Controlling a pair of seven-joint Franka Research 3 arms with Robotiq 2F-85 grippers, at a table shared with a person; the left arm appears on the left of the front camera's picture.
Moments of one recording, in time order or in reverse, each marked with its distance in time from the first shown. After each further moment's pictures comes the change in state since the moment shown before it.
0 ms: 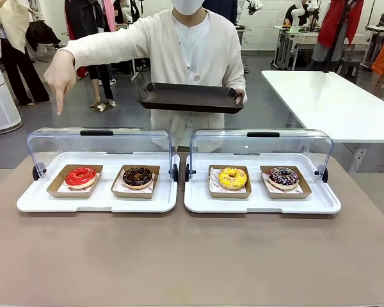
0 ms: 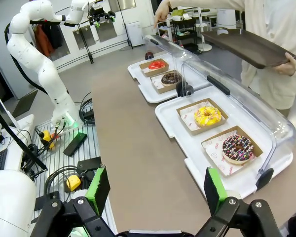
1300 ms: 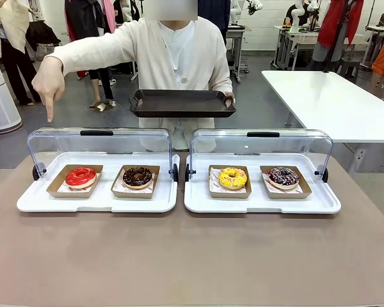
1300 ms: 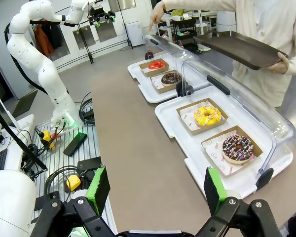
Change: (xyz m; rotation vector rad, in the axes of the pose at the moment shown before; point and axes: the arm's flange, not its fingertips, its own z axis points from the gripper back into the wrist) left arm 0.000 0.000 0.000 -0.001 0.000 0.000; right arm 0.000 0.000 0.000 -0.001 0.000 0.000
